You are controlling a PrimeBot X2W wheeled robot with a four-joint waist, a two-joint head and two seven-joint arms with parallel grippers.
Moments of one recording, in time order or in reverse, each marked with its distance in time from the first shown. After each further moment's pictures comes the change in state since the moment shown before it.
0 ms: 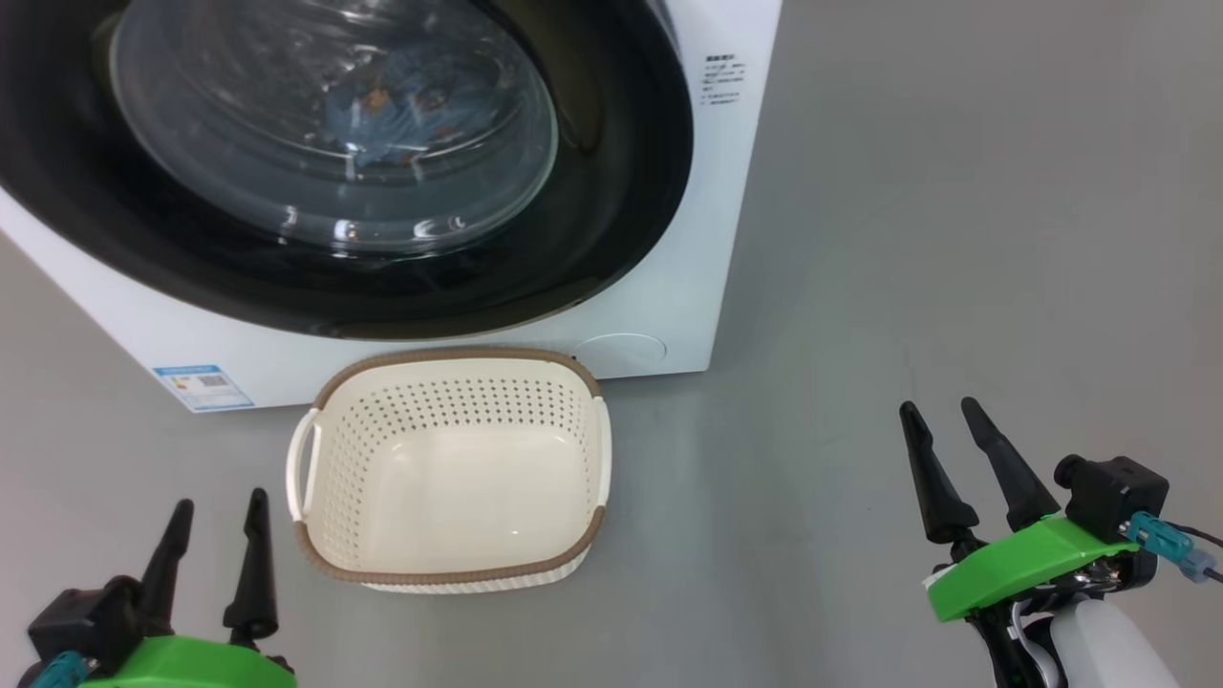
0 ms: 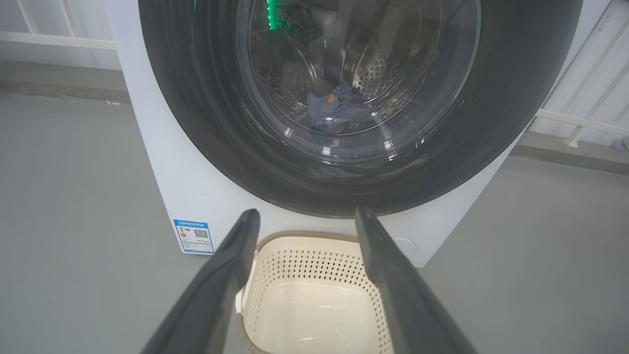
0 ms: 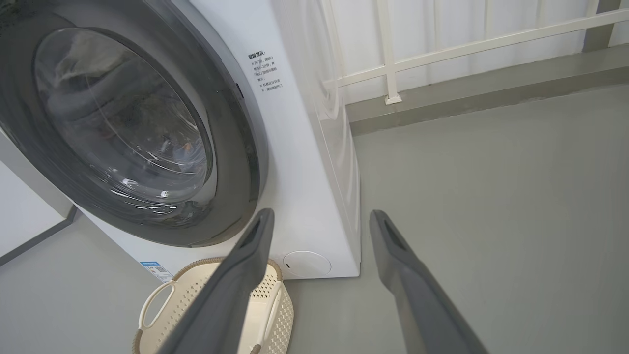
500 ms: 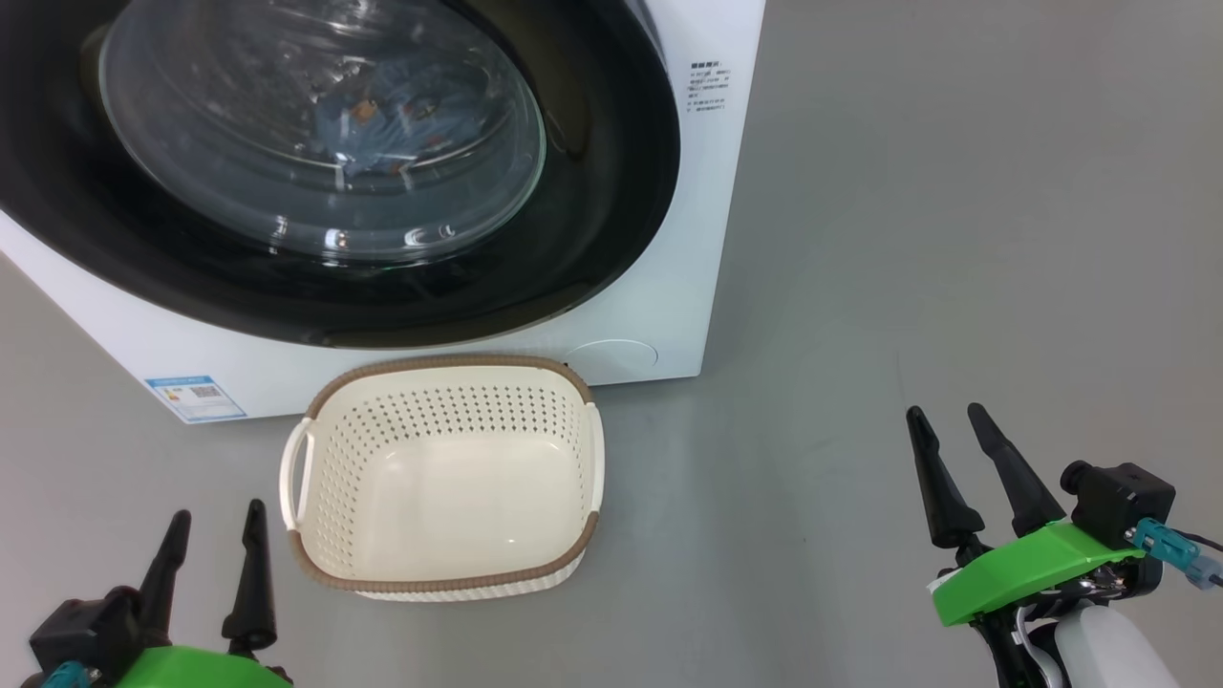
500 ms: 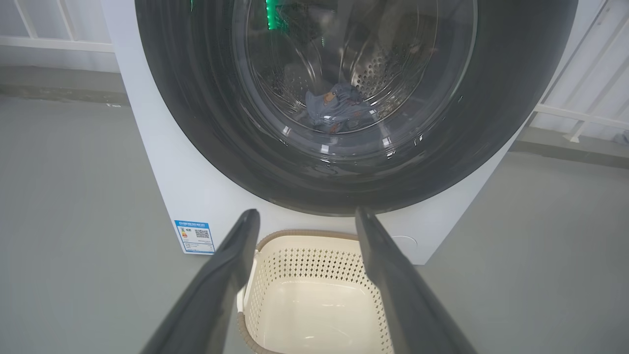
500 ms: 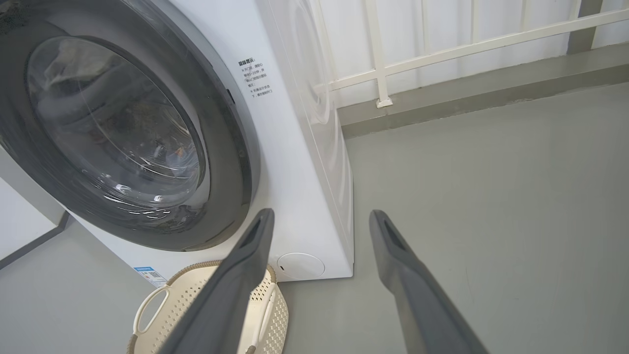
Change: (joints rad) left arm 0.016 -0.006 0.017 -0.001 0.023 0.000 0.000; right arm 0.014 0.003 -0.015 -0.005 0.000 0.000 0.000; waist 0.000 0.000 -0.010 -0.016
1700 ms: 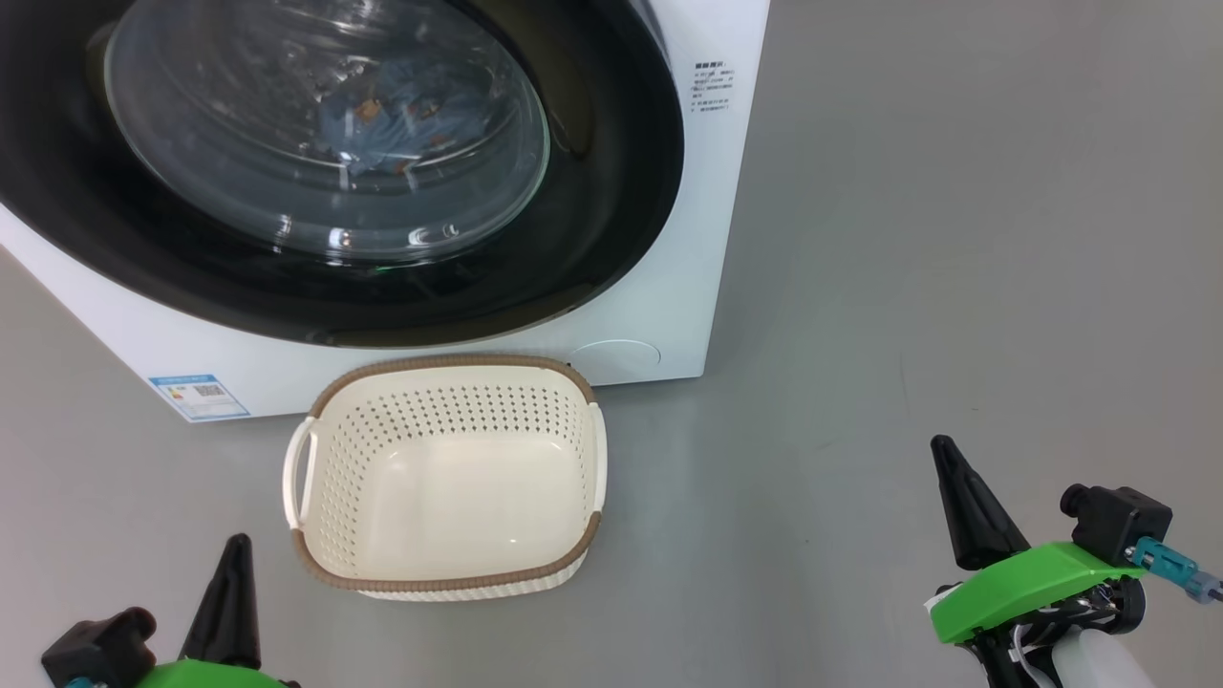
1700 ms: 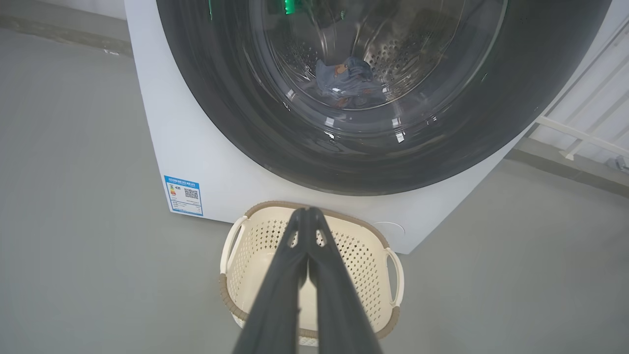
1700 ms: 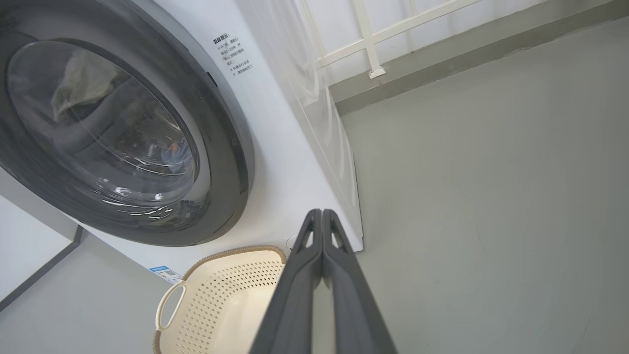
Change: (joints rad) left arm 0.018 -0.039 0.000 0.035 -0.092 0.000 0.028; right arm 0.023 0.023 -0.010 0.037 0.094 0.000 0.030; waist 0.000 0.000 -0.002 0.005
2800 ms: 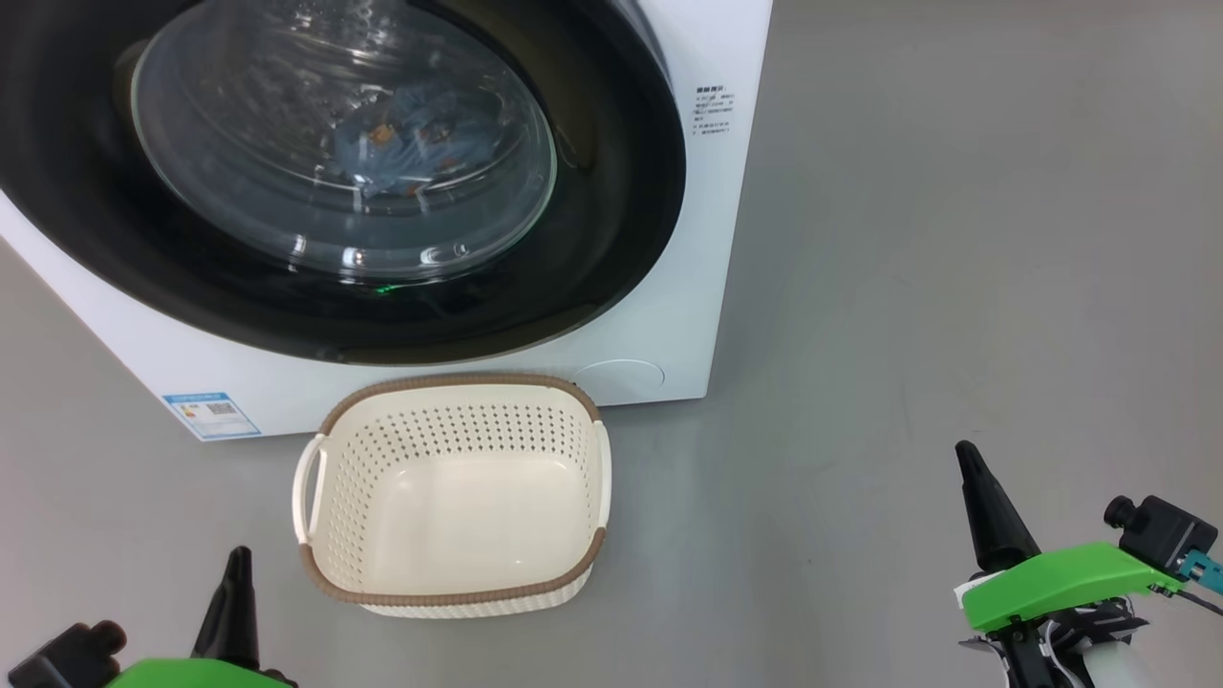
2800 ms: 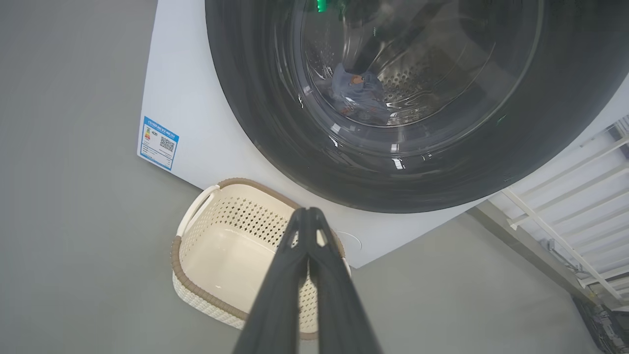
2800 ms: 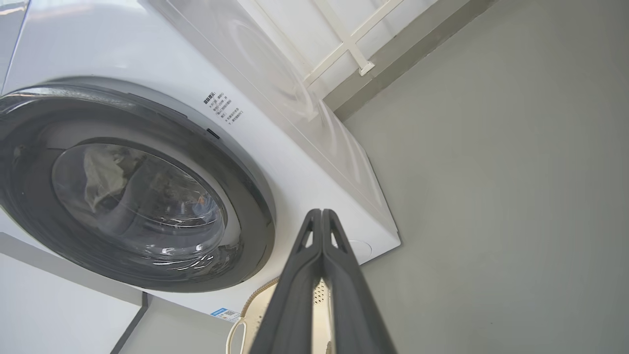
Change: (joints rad) left arm -0.001 -0.021 0.020 0.001 -0.326 0.000 0.093; right arm 0.022 0.016 -0.048 -0.032 0.306 0.000 0.092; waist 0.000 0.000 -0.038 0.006
